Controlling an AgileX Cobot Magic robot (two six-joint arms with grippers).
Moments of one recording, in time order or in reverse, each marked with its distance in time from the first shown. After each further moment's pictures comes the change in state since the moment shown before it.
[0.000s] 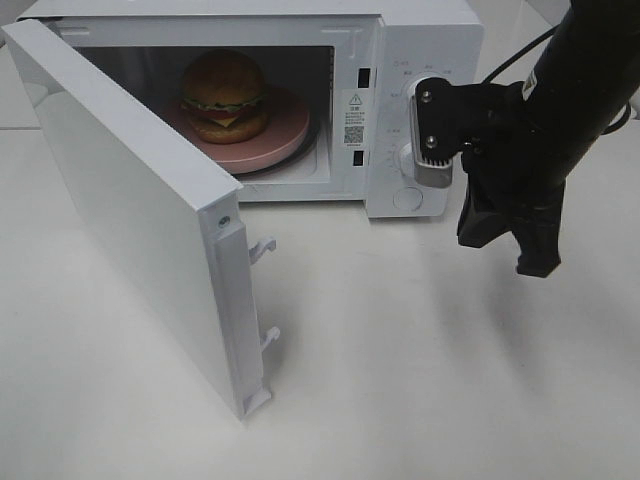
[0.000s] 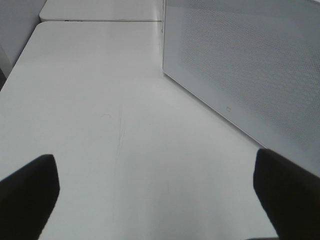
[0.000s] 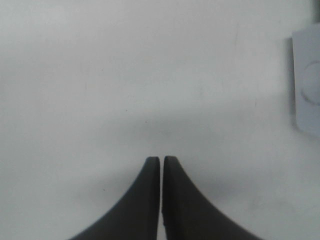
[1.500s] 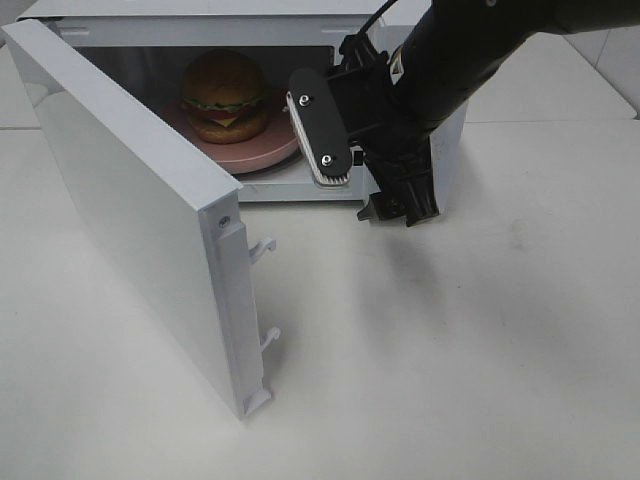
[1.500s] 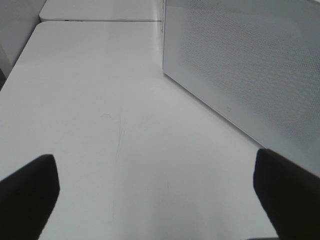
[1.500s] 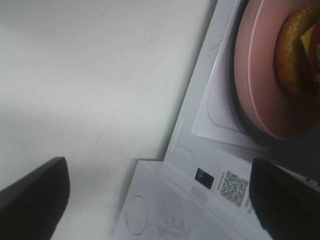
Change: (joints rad) left arm 0.000 0.000 0.000 0.000 0.000 0.000; right arm 0.195 0.164 -0.164 -0.197 -0.350 -0.135
